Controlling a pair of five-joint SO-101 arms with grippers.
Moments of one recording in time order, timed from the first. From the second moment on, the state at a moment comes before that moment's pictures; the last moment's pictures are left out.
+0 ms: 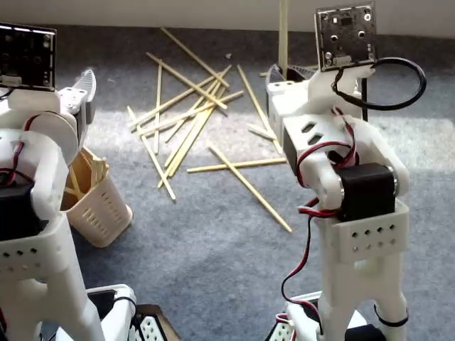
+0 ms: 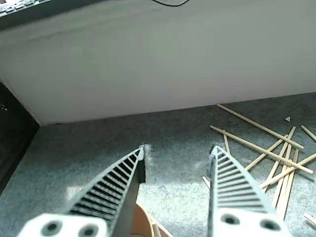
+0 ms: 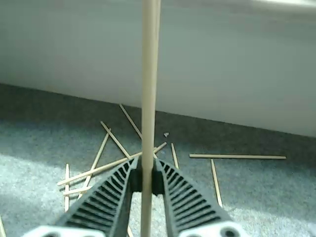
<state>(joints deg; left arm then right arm) -15.8 -41.9 2.2 65.7 -8.8 -17.0 -30.3 -7.9 64.2 -0.2</state>
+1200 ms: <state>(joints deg) -77.8 -42.3 28.4 47.1 -18.5 -52.3 -7.5 -8.0 35.4 -7.3</state>
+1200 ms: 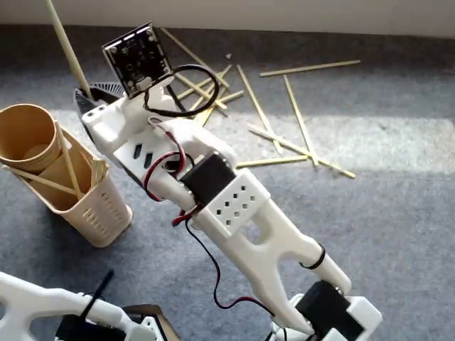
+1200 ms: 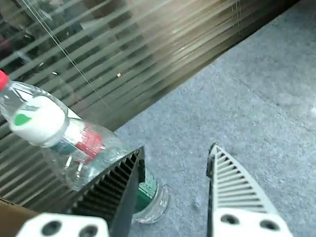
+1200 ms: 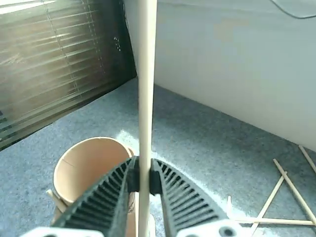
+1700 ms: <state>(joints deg) -77.8 -42.2 65.6 20.9 -24.9 -54.6 1.6 -21.1 34.9 -7.3</state>
